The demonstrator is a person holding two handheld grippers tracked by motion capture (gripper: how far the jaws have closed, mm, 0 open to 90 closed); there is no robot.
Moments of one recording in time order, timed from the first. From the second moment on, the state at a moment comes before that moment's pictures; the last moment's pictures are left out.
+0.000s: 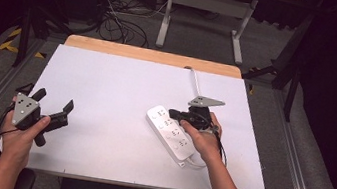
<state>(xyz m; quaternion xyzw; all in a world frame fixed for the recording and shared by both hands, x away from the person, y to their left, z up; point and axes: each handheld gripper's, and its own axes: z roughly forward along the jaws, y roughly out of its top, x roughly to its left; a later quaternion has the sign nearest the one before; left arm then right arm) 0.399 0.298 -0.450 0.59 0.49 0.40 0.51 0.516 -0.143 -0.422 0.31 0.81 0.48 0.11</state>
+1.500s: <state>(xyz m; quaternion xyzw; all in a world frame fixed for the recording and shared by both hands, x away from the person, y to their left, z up) 0.401 0.299 -0.450 0.59 0.49 0.40 0.51 0.478 -0.243 -0.400 0.29 0.69 0.63 0.22</state>
